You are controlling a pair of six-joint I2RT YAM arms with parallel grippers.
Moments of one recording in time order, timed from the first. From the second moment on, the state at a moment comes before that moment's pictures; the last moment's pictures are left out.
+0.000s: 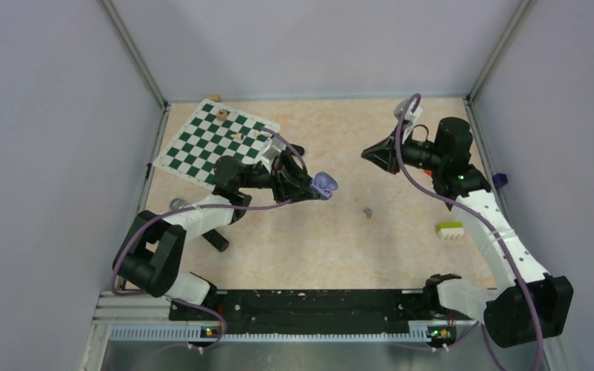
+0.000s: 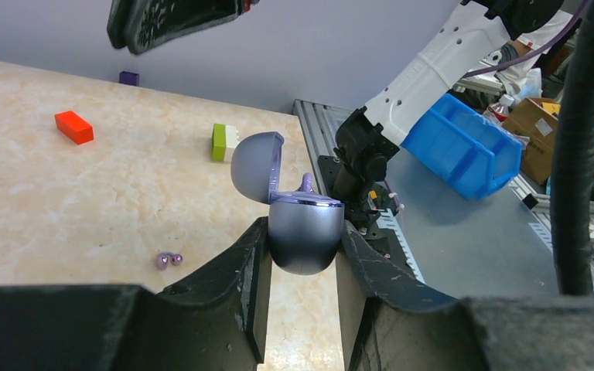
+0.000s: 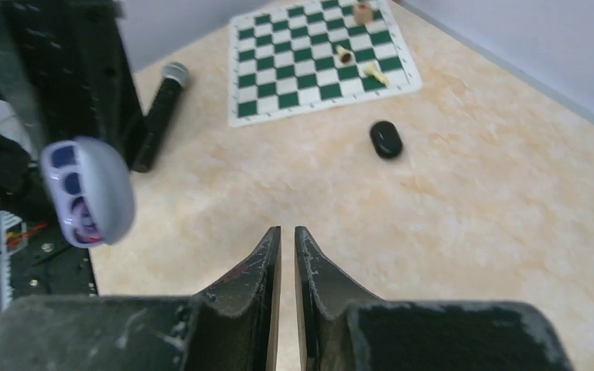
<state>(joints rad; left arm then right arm) -0.48 1.47 0.72 1.20 1.21 -0.71 0.22 1.11 0.98 -0.04 -0.89 0.02</state>
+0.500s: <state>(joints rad) -0.48 1.46 0.72 1.13 1.21 -0.69 0.03 1.49 0.96 -0.47 -0.77 -0.23</state>
